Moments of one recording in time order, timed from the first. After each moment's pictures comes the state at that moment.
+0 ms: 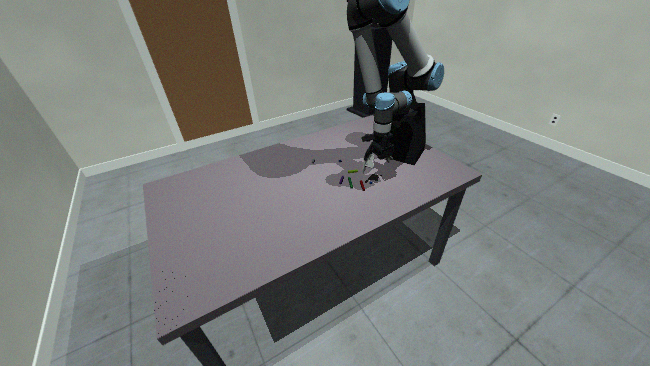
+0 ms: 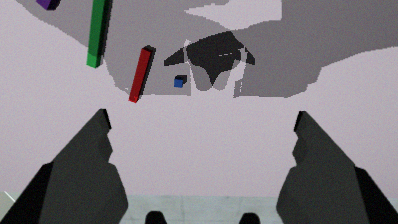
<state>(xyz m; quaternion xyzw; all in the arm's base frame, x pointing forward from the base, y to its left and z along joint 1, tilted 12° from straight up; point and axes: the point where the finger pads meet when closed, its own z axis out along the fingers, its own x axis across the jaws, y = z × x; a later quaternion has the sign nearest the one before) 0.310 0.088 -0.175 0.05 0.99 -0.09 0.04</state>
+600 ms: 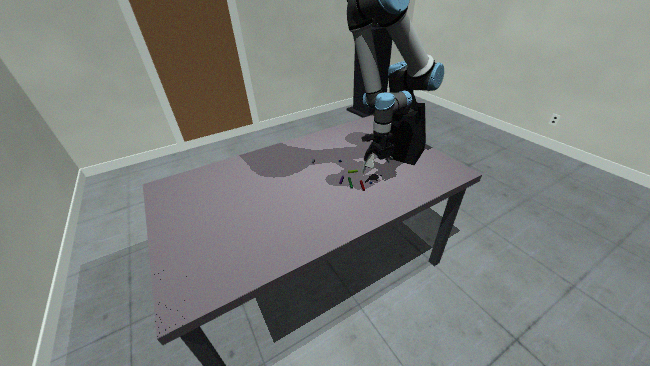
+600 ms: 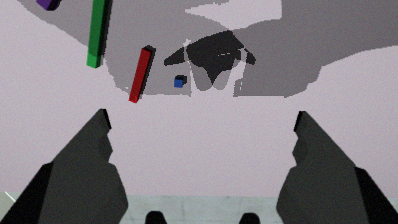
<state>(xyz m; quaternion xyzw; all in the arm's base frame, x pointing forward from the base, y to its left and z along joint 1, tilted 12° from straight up) 0.310 0.087 -0.175 0.05 0.99 -0.09 0.04</state>
